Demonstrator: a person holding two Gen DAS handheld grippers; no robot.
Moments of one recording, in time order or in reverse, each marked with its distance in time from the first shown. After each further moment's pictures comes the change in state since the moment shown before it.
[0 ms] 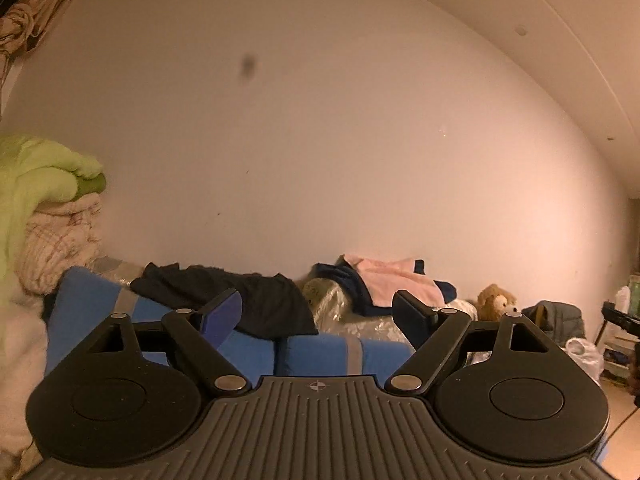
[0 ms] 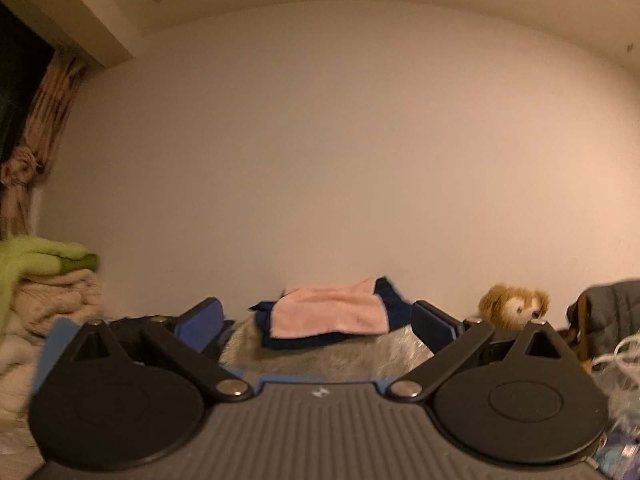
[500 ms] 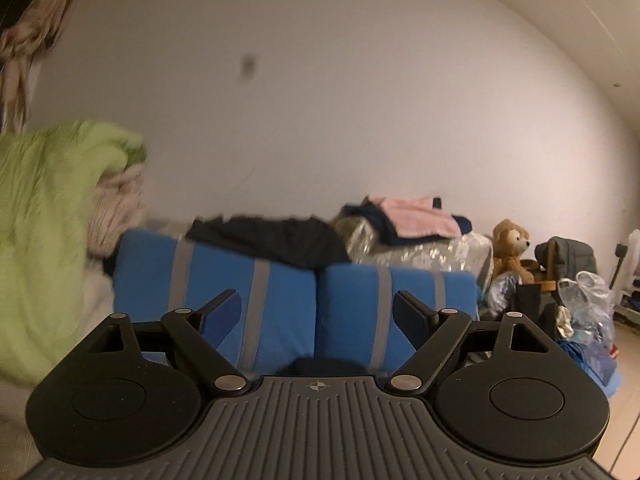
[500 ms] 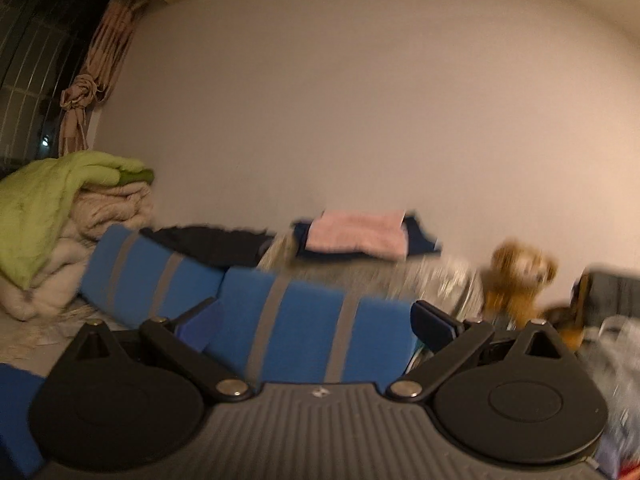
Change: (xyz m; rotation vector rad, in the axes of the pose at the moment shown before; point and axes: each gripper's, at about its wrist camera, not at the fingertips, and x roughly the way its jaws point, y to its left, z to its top) left arm -0.110 0.029 -0.025 0.073 0.173 0.088; right arm -0.114 -0.020 -0.035 -0.104 0.219 0.146
